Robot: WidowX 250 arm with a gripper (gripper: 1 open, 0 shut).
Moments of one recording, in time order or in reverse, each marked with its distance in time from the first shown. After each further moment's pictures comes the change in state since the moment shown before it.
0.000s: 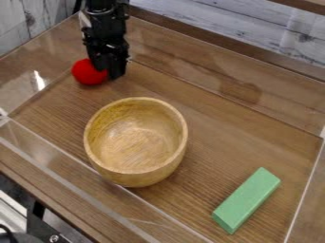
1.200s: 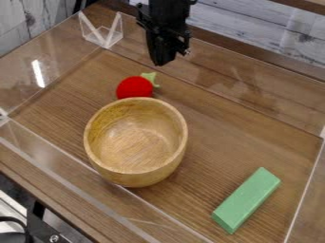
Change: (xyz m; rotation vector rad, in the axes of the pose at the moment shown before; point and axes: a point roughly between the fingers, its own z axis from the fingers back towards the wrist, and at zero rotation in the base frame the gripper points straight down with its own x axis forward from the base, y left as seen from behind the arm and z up) arm 0.018 -0.118 0.062 0.042 -0.049 -0.195
